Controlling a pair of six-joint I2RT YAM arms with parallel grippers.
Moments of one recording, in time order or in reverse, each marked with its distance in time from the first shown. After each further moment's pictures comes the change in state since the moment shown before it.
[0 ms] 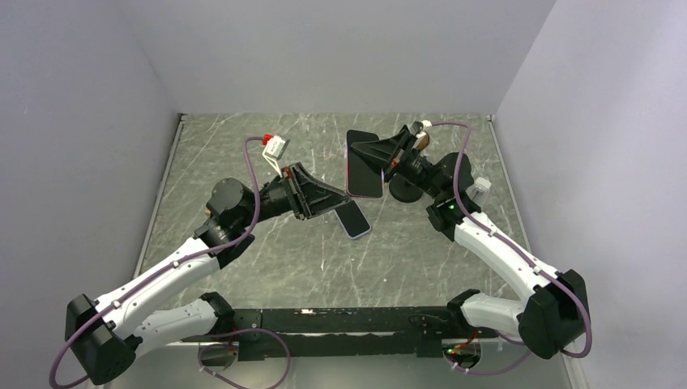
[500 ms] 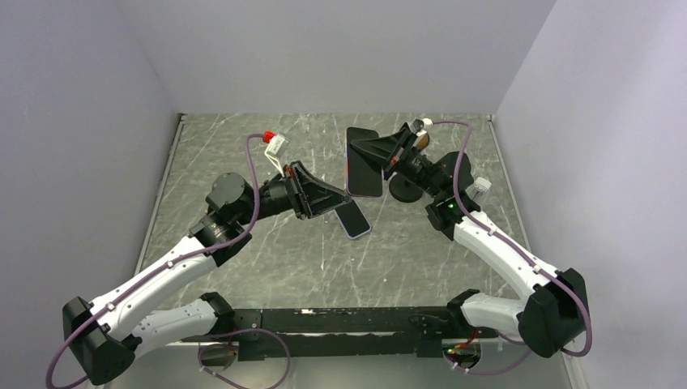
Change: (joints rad) left arm -0.005 0.007 0.062 -0.150 0.002 0.120; right arm 0.008 0.004 0.014 0.002 0.013 -0.013
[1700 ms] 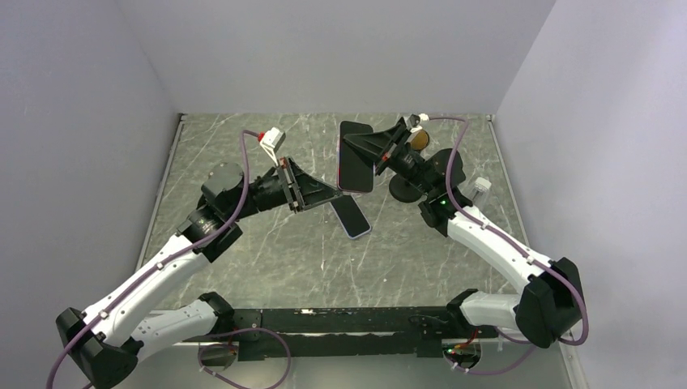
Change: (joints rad) left arm 0.072 -0.014 0.055 -0.217 -0.005 -0.227; right arm 0.050 0.058 0.034 0.050 0.083 -0.056
